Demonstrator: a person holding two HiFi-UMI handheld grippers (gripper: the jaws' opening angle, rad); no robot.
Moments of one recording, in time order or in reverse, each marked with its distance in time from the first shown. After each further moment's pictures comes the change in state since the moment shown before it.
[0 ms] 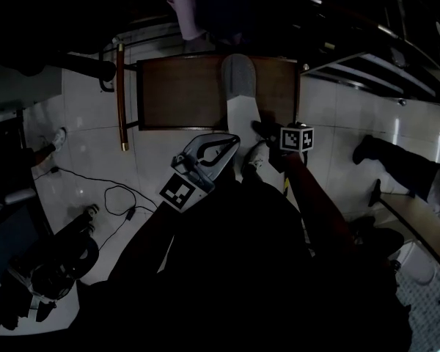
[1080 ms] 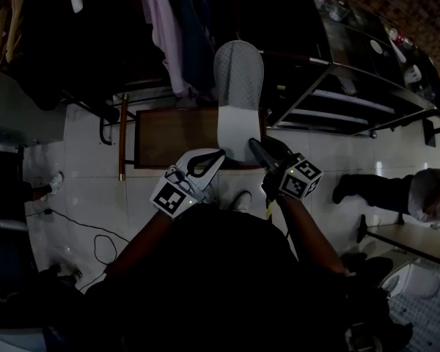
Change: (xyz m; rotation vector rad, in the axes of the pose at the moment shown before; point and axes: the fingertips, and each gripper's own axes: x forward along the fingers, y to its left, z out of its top) left arm 0.006 -0.058 0.099 0.175 -0.131 0.009; right arm -0.200 0.234 0.108 -0.578 -0.527 0.118
